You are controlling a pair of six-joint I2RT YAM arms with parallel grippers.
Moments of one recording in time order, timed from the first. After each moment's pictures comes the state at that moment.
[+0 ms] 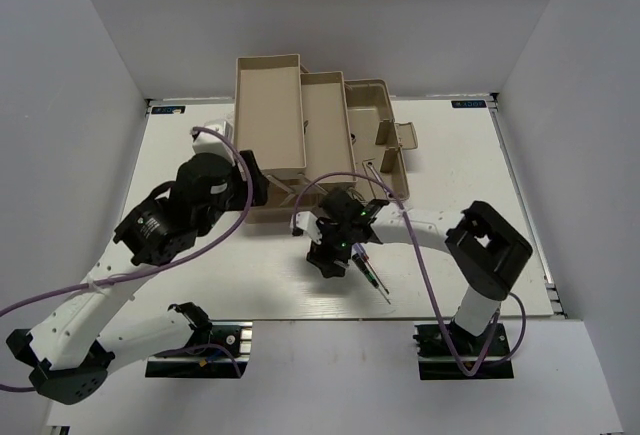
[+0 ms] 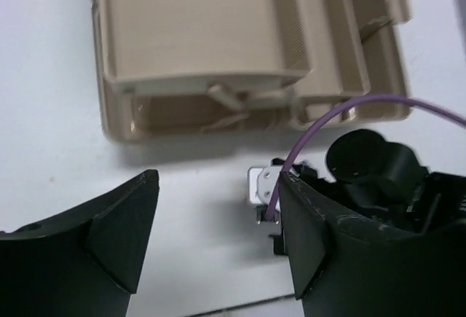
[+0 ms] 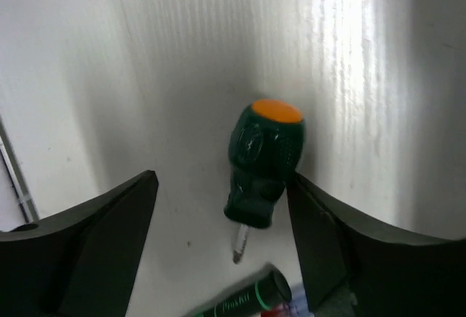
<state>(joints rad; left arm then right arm) -0.75 0.97 1.31 -0.82 -0.45 -0.55 0.93 1.71 1.00 -0.39 -0.41 -0.43</state>
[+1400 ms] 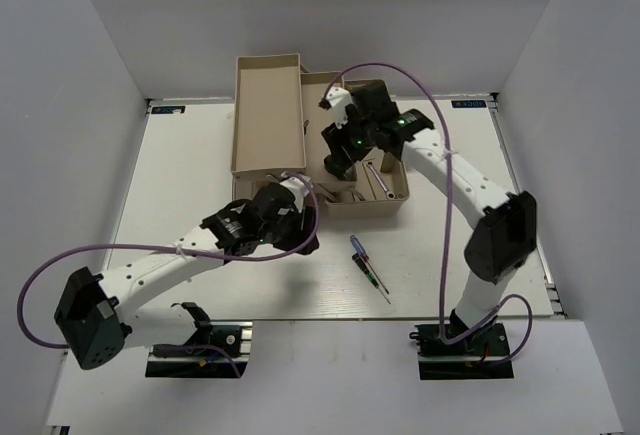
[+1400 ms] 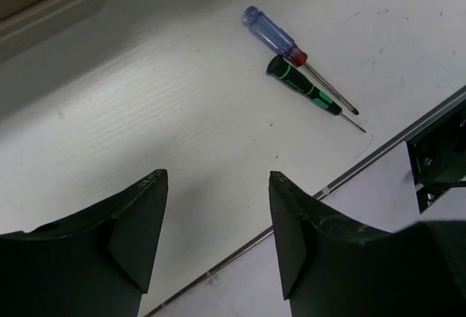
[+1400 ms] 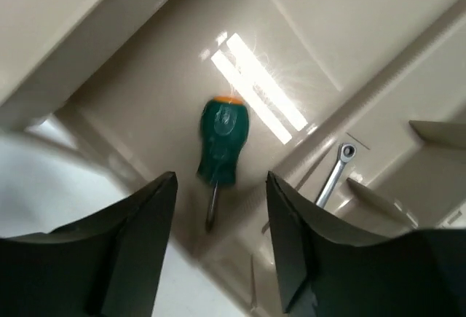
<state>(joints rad) -0.84 1.16 0.87 -0.48 0.02 -0.50 0.62 1.79 1.72 -0.72 -0.20 -0.24</state>
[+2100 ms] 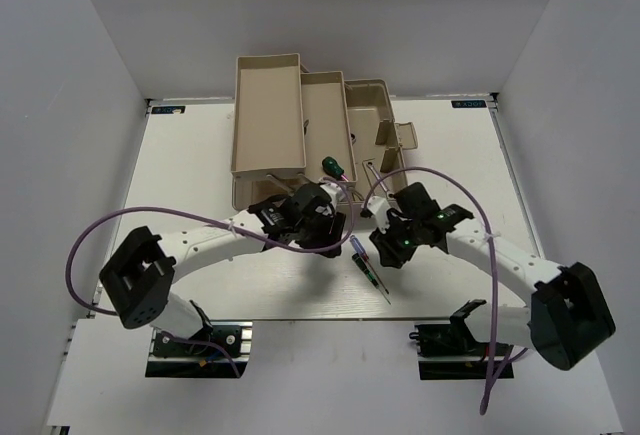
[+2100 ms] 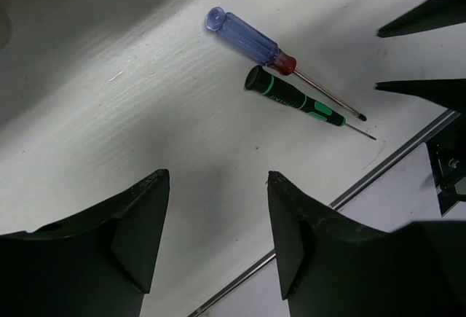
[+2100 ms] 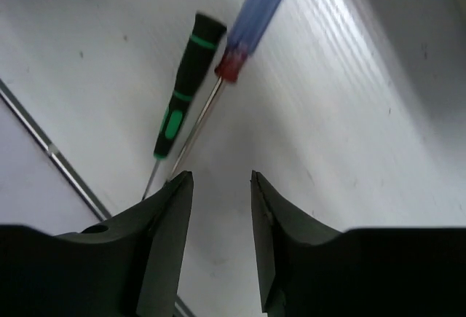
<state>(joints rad) -0.92 1.50 0.98 -0.37 0.07 -0.46 0.59 1.18 0.72 -0.67 -0.35 -0.36</state>
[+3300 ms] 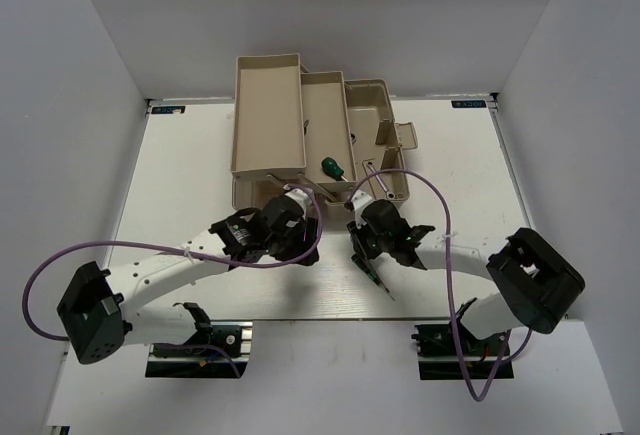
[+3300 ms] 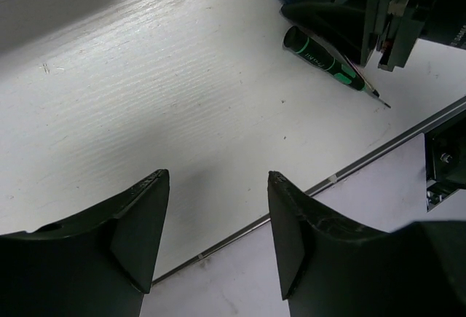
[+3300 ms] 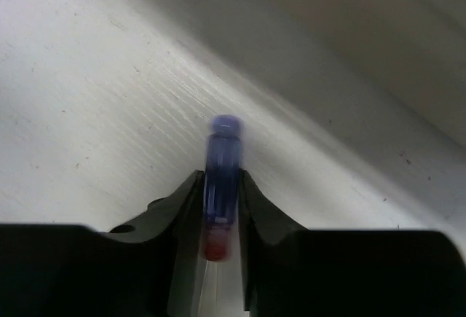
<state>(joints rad) -0.92 1.20 0.83 -0.51 -0.05 -0.60 0.81 1.44 0.58 0.03 0.00 0.10</state>
